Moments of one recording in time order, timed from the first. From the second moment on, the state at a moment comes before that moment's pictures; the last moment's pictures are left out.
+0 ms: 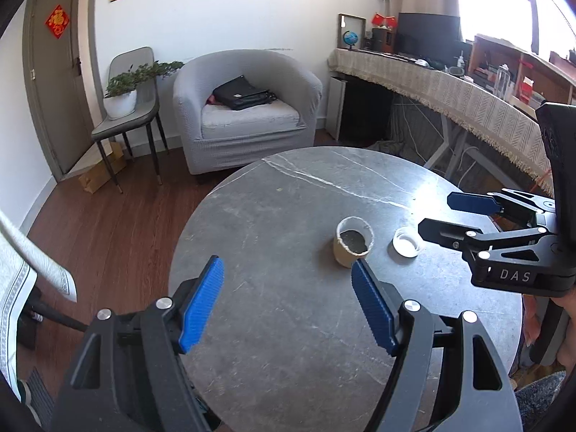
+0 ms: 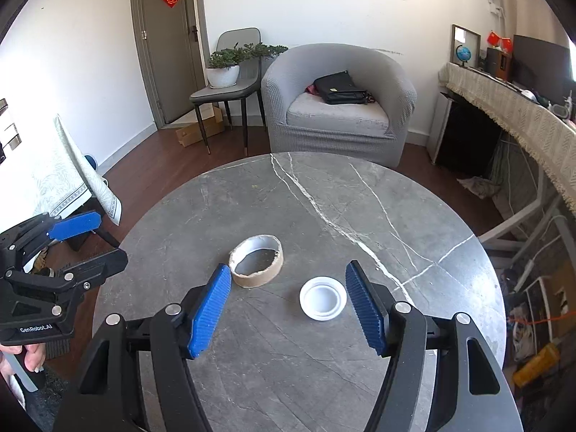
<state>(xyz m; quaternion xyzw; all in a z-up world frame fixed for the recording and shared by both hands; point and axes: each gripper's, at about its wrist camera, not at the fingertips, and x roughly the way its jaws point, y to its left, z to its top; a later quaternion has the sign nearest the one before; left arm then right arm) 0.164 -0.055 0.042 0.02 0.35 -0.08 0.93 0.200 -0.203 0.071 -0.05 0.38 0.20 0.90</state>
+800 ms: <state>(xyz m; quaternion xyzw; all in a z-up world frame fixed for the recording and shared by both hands) 0.239 -0.132 -0.012 0.05 0.40 -0.10 0.91 0.205 -0.265 0.025 -0.02 0.43 0.19 0.88</state>
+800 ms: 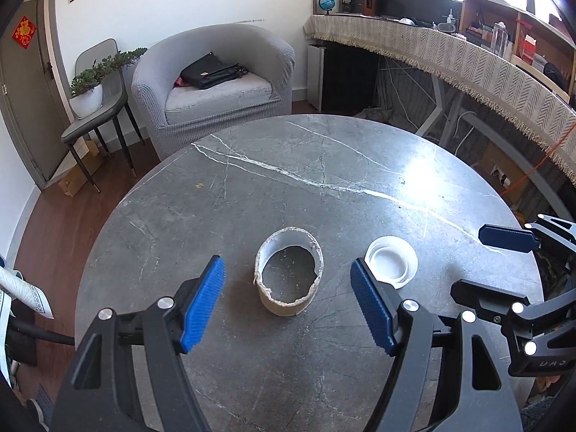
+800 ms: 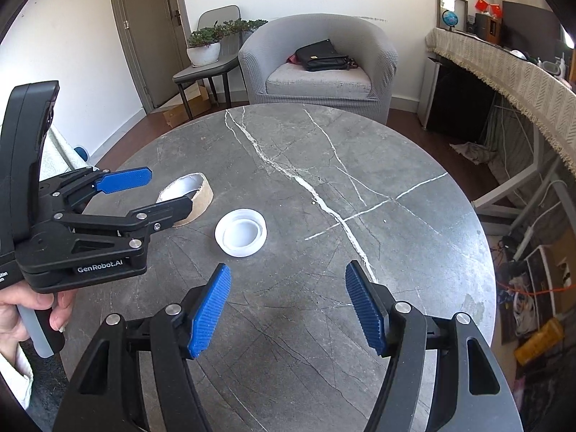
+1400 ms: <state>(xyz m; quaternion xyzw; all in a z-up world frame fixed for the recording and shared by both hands) 0.260 -0.127 -0.027 0.03 0.43 -0.09 0.90 0.212 -0.251 0.019 -0.03 0.43 0.20 0.88</state>
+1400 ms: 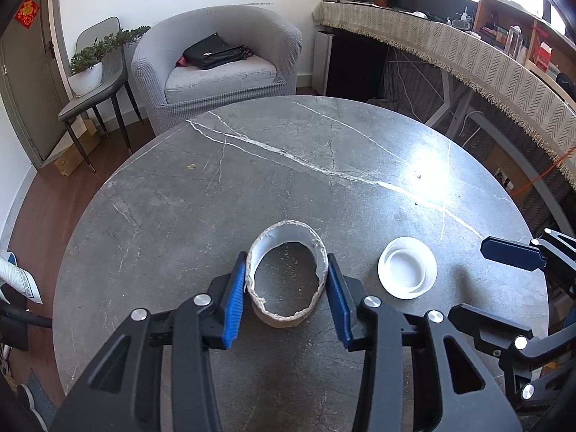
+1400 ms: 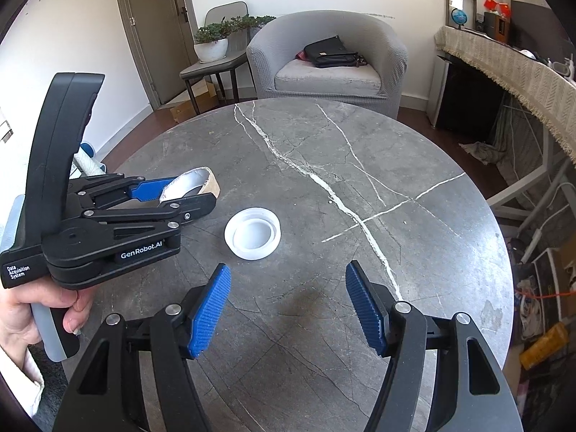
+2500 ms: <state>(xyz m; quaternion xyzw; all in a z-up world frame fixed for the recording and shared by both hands) 0.222 -0.044 0.016 -0.02 0.39 -0.07 0.92 0.237 -0.190 0.010 -0.08 0.45 0.17 0.87</state>
